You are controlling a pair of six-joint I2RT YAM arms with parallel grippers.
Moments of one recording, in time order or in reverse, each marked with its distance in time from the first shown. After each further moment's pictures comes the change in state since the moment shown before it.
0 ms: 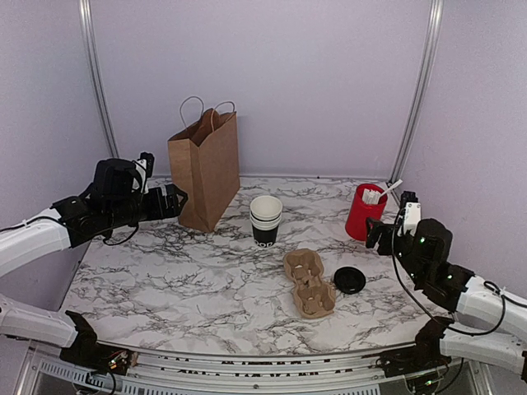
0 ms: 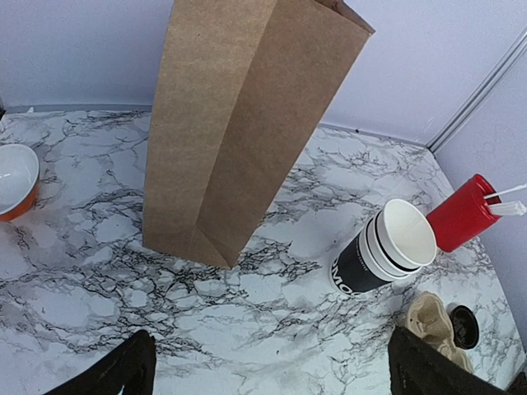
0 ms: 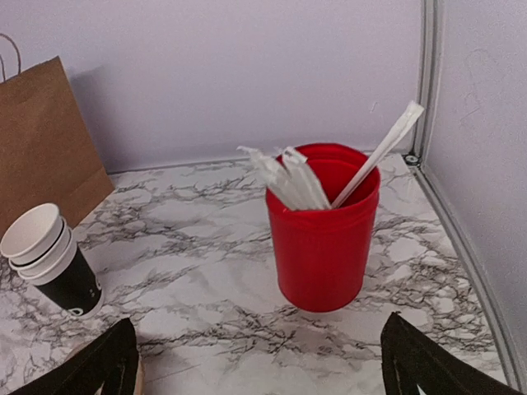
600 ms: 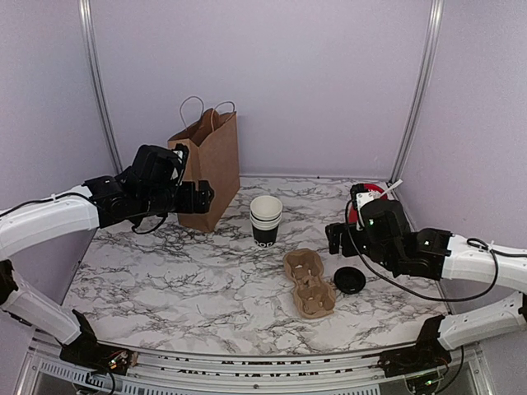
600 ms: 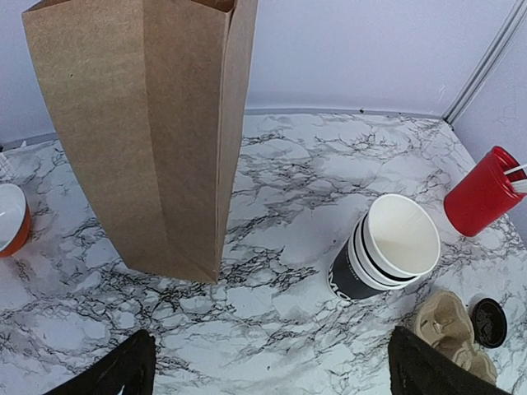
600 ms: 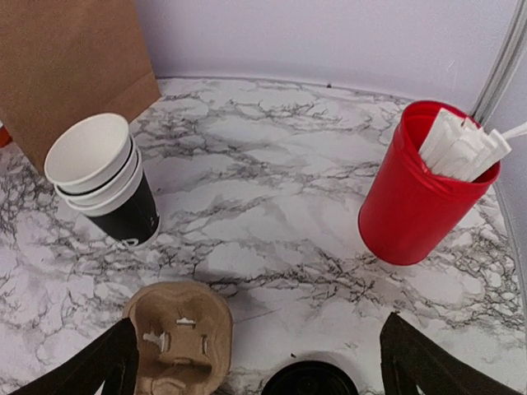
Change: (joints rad) left arm -0.173 0.268 0.268 -0.101 -0.198 0.044; right arm 0.360 0.344 0.383 -0.464 0.147 0.204
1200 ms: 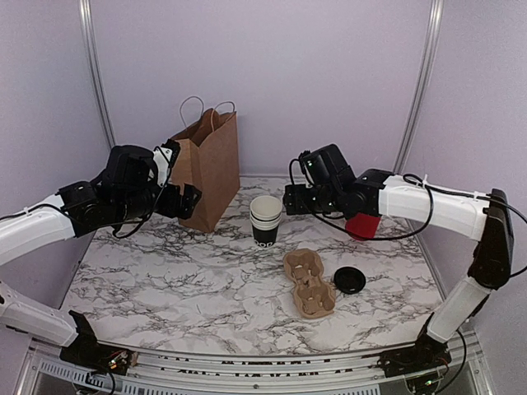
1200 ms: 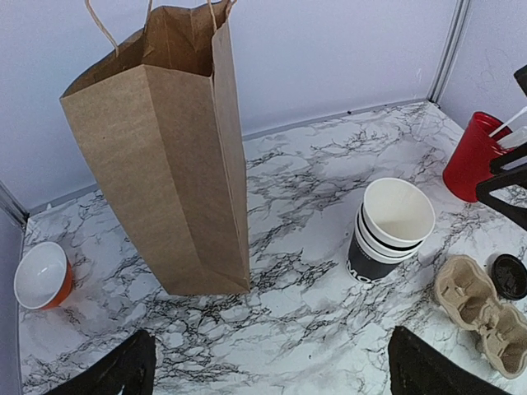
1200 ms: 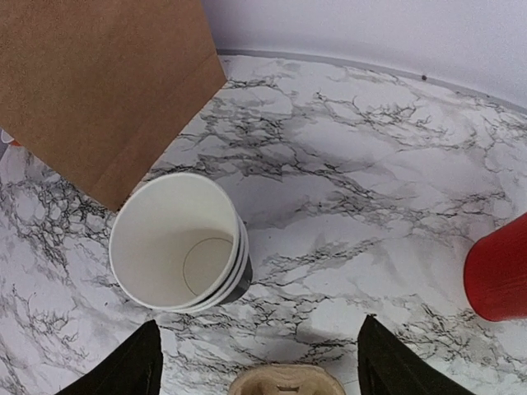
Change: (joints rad) left arm 0.000 -0.164 -0.070 -0.014 0.006 0.252; right arm -0.102 0.544 0.604 -0.161 -0.287 0.042
